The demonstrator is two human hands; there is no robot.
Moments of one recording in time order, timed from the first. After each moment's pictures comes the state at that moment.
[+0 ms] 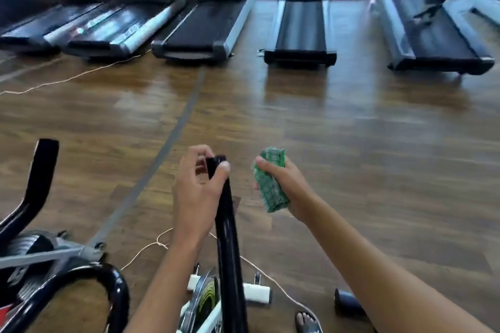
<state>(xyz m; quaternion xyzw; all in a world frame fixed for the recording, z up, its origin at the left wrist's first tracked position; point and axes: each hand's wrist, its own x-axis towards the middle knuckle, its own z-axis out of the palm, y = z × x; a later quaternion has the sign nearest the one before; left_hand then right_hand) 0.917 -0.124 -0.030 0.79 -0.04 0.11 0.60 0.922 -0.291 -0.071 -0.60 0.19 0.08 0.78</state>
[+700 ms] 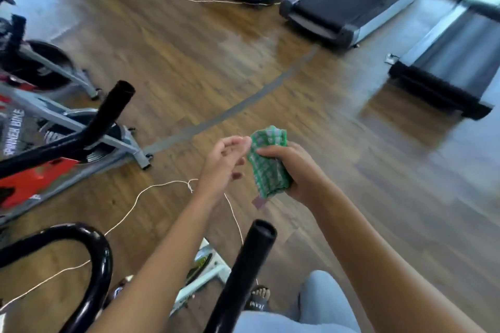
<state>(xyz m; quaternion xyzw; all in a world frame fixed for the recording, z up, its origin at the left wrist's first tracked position) 1.033 -0.093 -0.069 0.62 0.27 0.04 0.74 1.094 -0.230 -0.054 -0.61 0.04 0.35 0.71</state>
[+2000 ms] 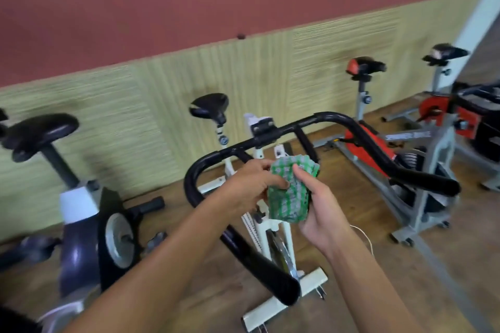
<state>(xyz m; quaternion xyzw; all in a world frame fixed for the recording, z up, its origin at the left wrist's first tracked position) 0.903 -0.139 0.036 0.28 0.68 0.47 0.49 1.028 -0.093 0.011 -0.30 -0.30 0.87 0.25</state>
